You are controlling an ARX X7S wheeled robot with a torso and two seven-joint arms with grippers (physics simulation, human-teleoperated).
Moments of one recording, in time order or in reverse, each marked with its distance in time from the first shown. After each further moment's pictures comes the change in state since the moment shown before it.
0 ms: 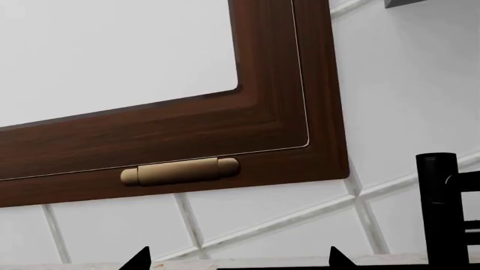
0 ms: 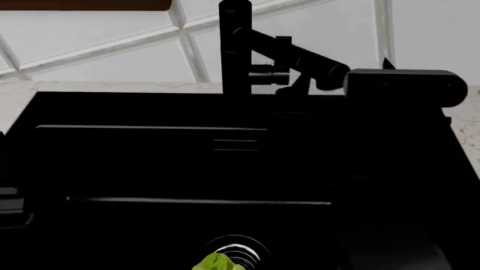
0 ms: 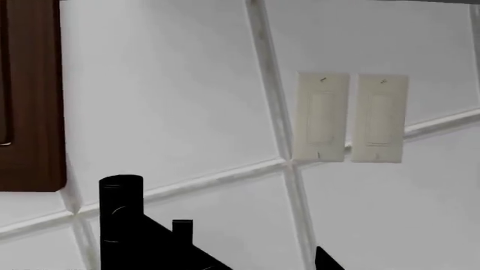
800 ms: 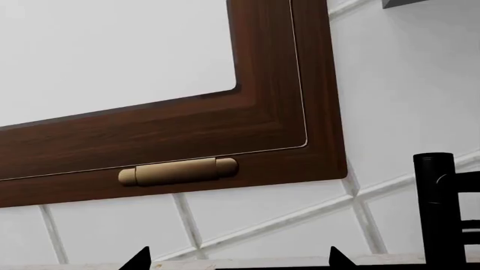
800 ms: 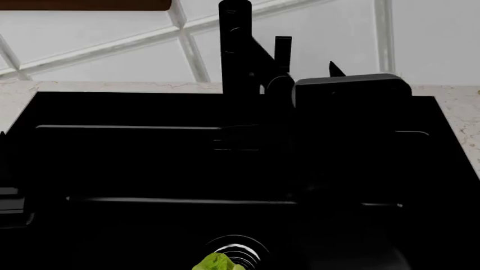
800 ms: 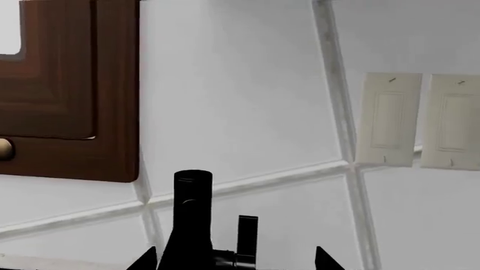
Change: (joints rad) left arm 0.000 0.008 -0.005 -0.002 0.006 0.000 0.016; right arm -0.016 -0.062 -0.071 -0.042 -0.008 0.004 -0.038
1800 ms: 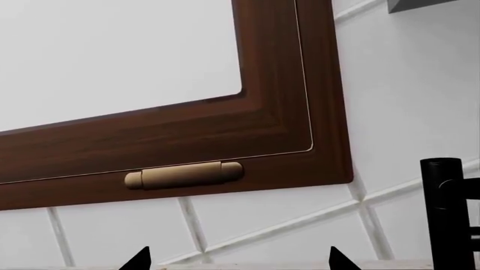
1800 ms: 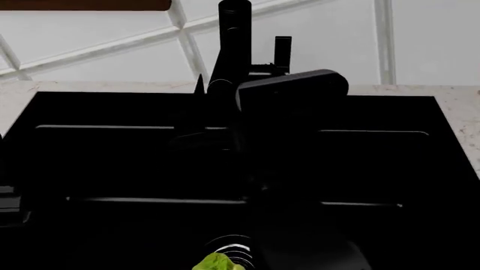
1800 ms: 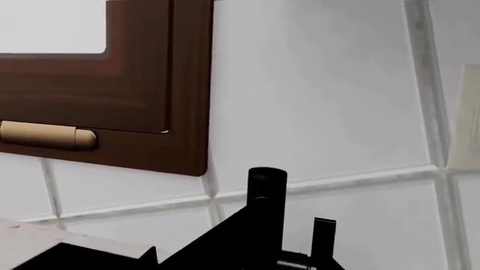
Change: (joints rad) left arm 0.004 0.013 -0.008 0.002 0.024 0.010 0.005; right arm 0.026 -0.092 -0.068 0.066 -0.024 -0.026 -0.091
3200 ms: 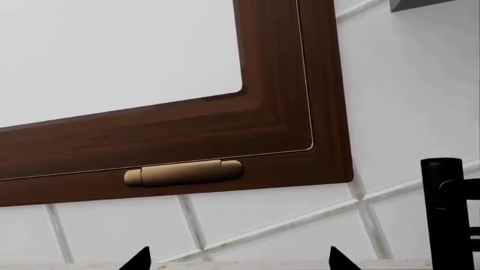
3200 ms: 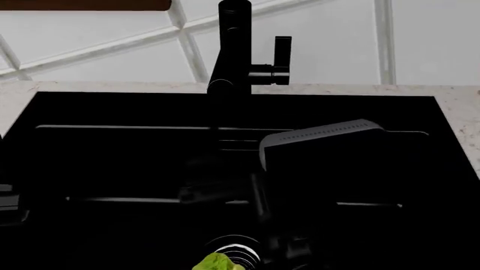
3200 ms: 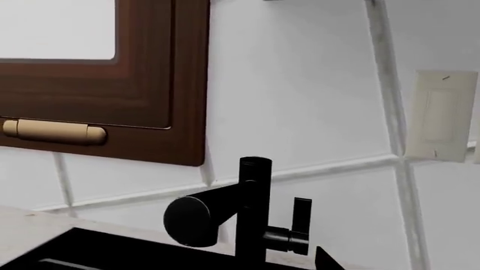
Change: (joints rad) left arm -0.008 0.019 -0.019 0.005 0.004 -0.024 0.022; right arm -0.212 0.060 0.101 -0.468 0.029 0.258 0.047
